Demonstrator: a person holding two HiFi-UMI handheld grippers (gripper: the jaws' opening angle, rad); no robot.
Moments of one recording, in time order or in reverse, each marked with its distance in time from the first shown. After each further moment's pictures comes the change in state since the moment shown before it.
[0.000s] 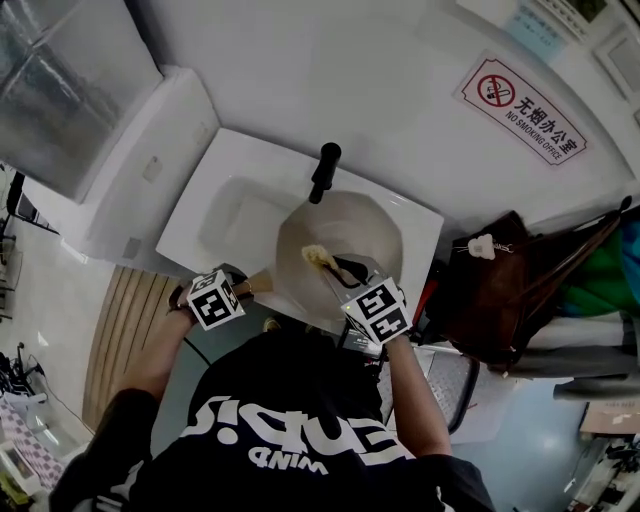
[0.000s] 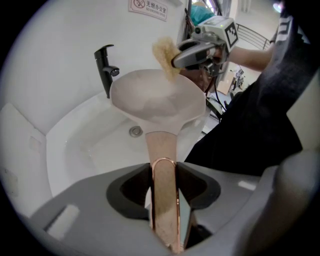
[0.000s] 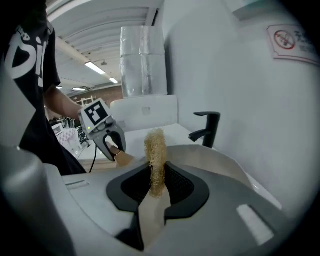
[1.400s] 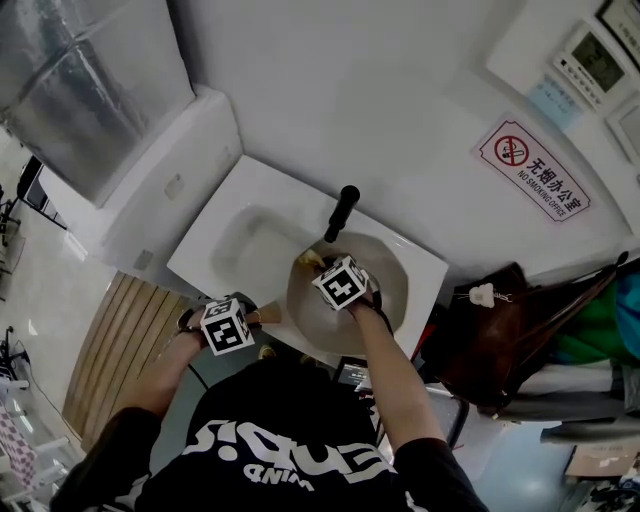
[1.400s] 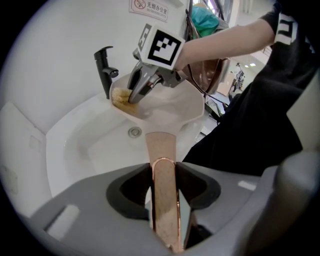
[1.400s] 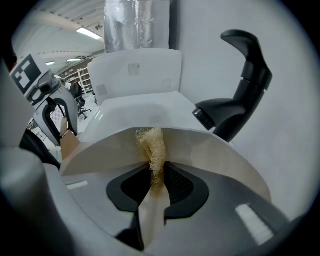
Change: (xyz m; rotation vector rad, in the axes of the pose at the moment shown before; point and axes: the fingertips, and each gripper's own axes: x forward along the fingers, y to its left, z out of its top) left arm -0.002 -0.007 0.006 -0.014 -0.008 -0.008; right arm 0.138 -0.052 -0.035 -0.075 0.383 0.002
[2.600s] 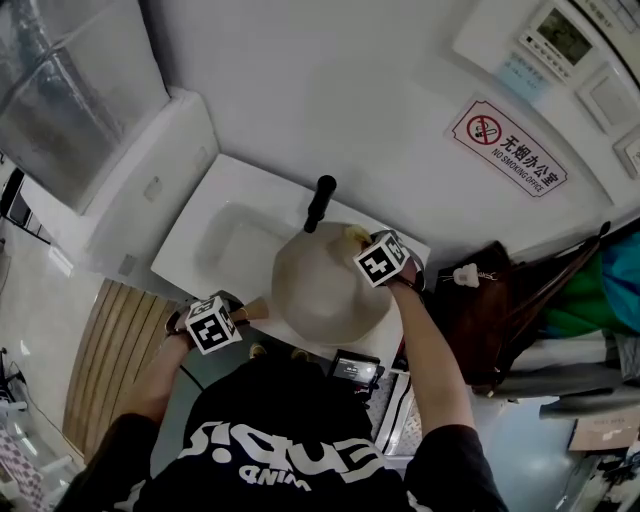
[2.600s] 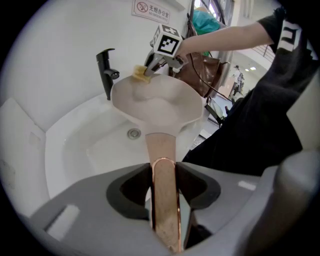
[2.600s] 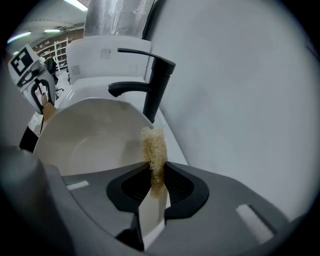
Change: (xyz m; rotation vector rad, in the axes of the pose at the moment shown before) left arm -0.002 -0.004 0.000 -0.020 -0.032 -0.004; right arm -0.091 -0.129 -0.065 -0.007 0.169 -0.325
